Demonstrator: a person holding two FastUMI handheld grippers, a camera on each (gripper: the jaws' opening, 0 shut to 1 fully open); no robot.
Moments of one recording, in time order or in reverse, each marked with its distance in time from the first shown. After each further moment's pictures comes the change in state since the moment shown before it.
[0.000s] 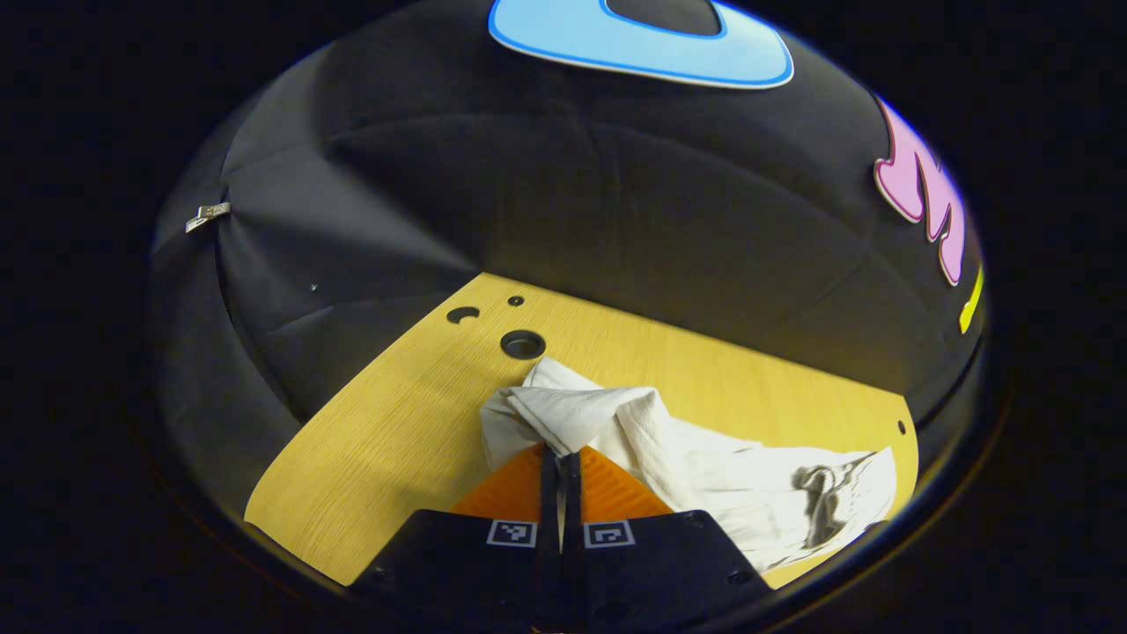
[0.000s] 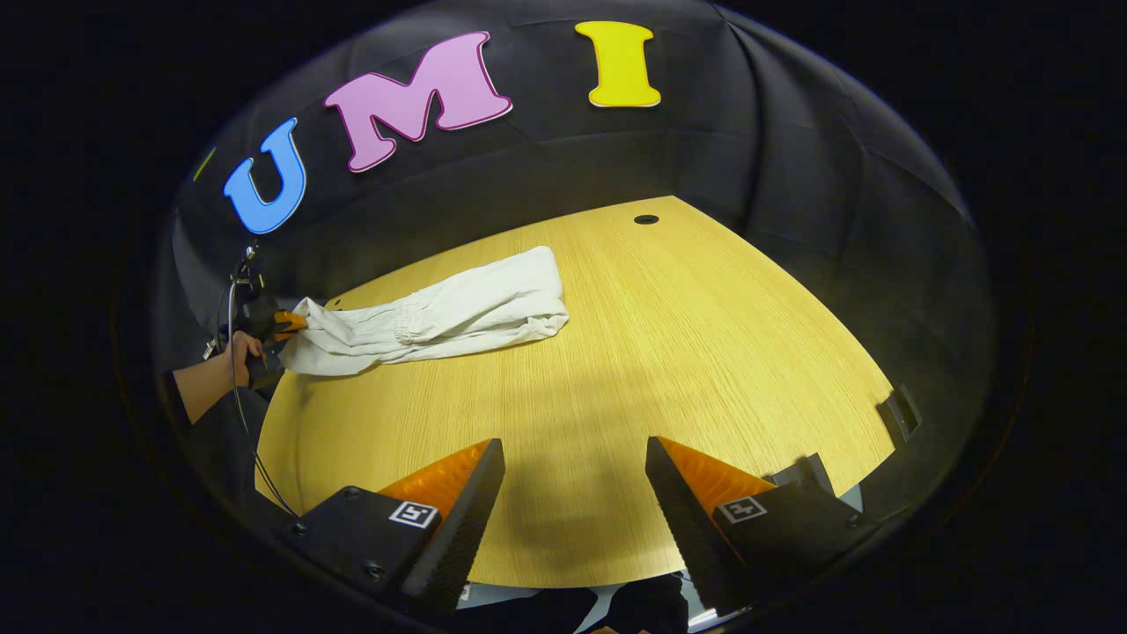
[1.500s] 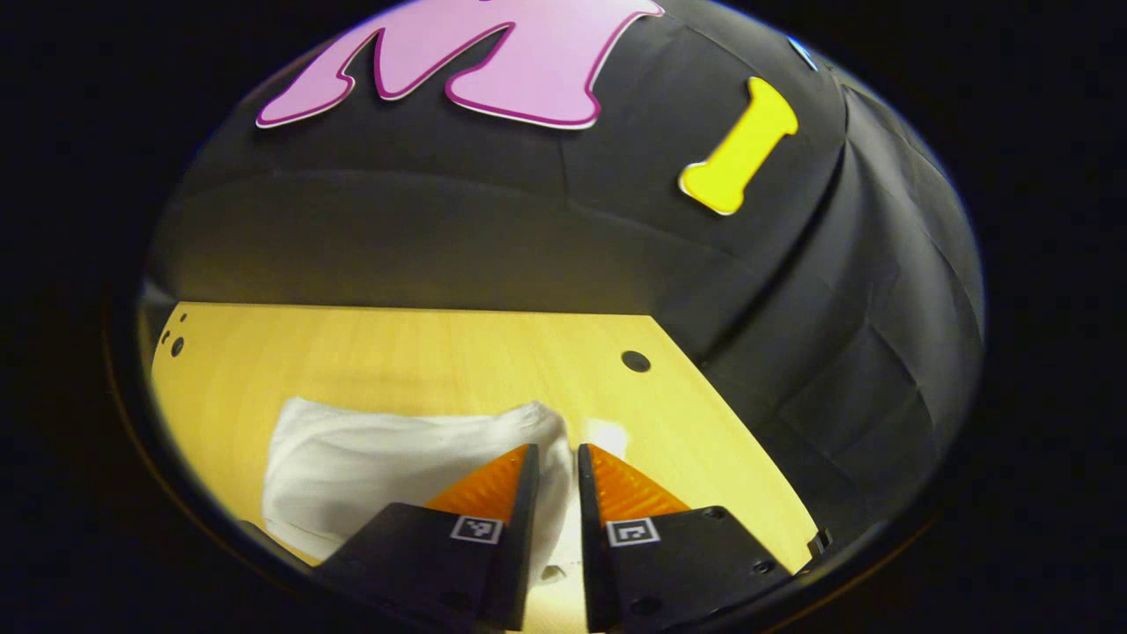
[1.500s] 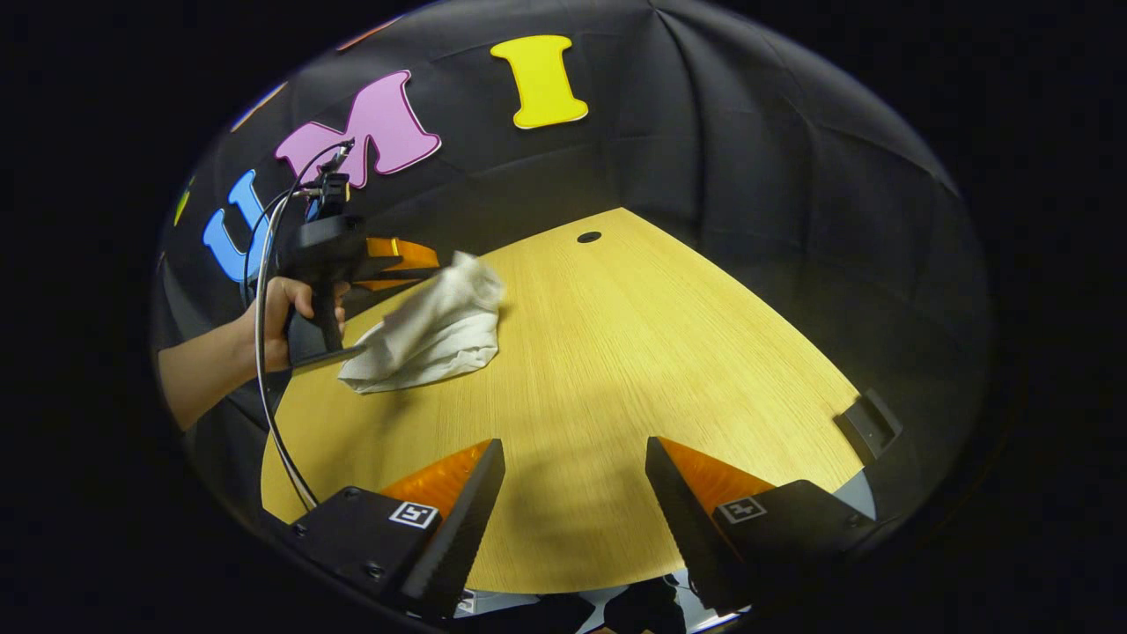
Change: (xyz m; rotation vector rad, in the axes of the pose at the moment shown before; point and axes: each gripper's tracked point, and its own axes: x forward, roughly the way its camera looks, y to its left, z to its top) left arm -0.125 -0.496 -0.157 0.289 0.160 -0.621; right arm -0.001 -0.095 0.022 0.093 -0.066 -0.004
